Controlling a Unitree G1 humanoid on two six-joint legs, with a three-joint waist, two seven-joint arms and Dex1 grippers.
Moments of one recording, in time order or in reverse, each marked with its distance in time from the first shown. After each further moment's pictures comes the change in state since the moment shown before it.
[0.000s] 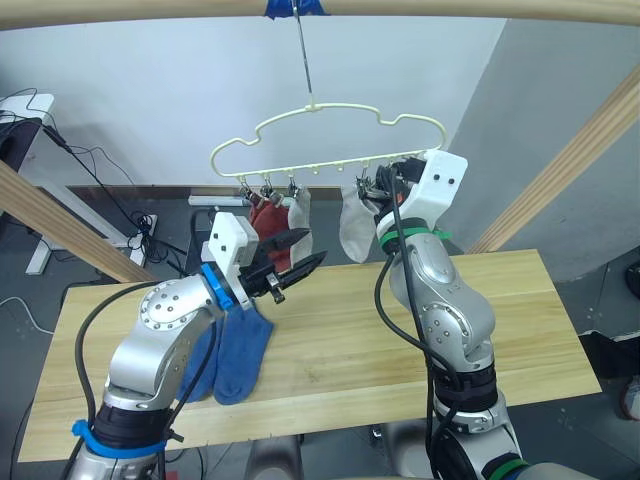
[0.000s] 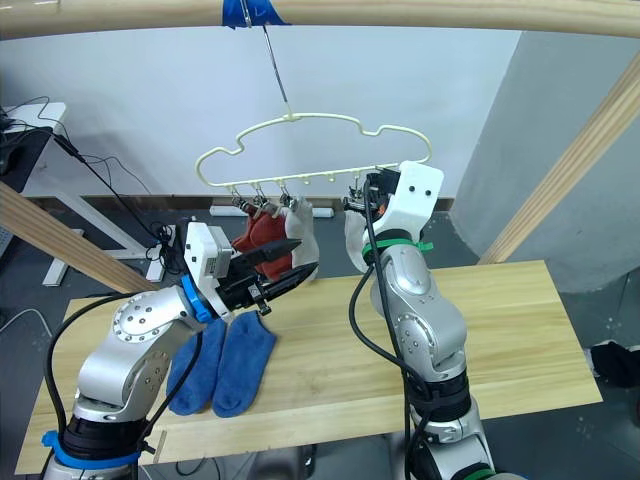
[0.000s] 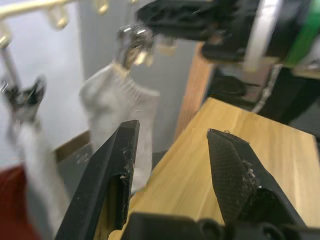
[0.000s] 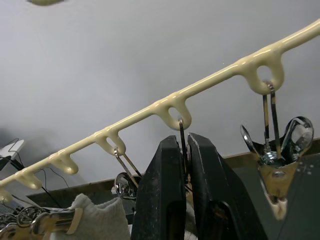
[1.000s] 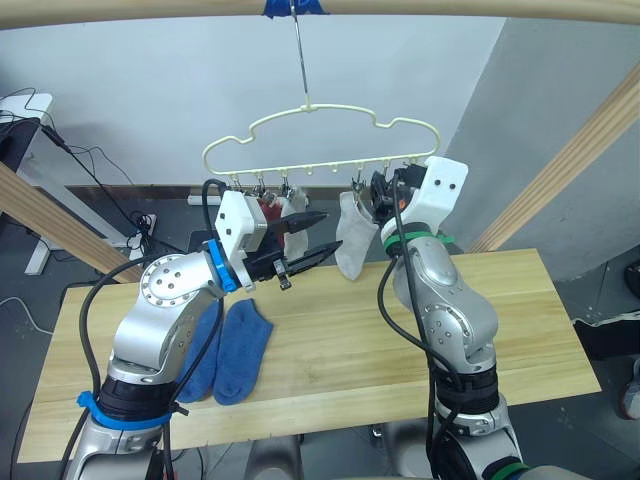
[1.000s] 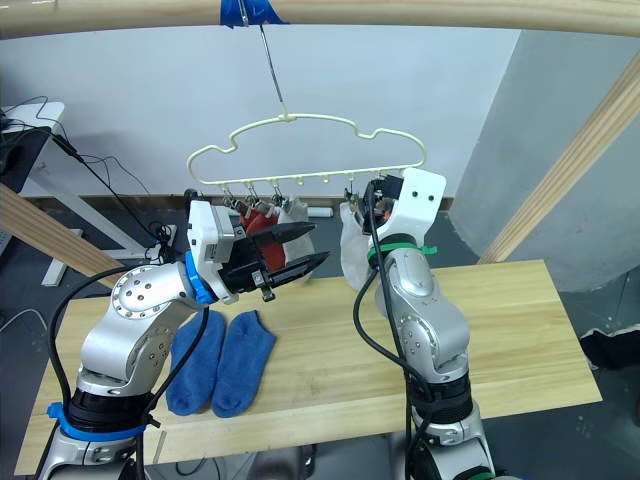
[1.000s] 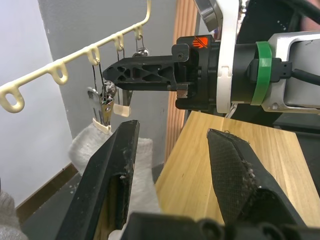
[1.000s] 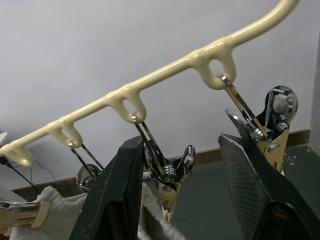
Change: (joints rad) left arm -0.165 0.044 -0.039 0.048 0.003 -0.081 -0.162; right arm 0.020 0.004 -0.017 0.000 -0.028 0.032 0.004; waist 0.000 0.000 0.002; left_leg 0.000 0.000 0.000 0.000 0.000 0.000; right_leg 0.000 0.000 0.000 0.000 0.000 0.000
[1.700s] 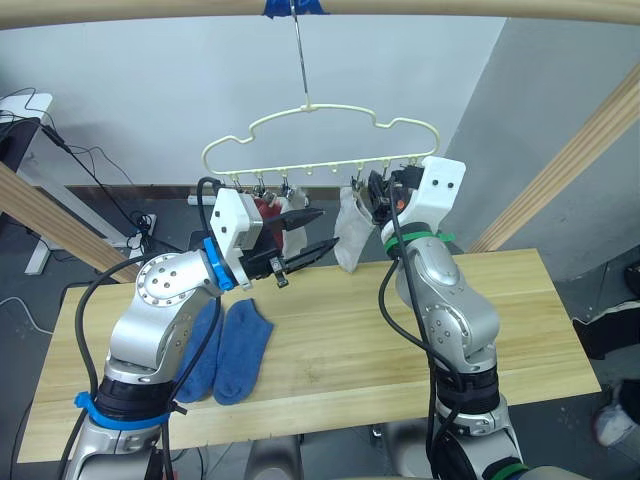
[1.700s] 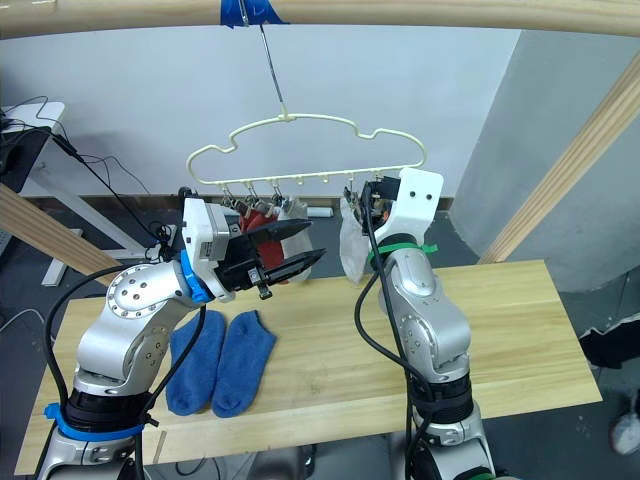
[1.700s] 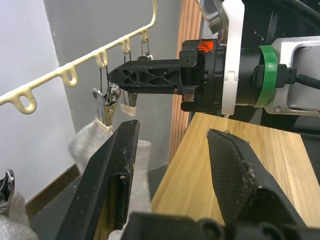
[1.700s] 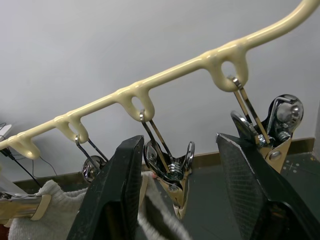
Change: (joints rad) left arm 0.000 0.001 0.017 0.000 -0.001 0.000 0.000; right arm 0.003 0.000 -0.015 0.004 -0.050 0.021 0.074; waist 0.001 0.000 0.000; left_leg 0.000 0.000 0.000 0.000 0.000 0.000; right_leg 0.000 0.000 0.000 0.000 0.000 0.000
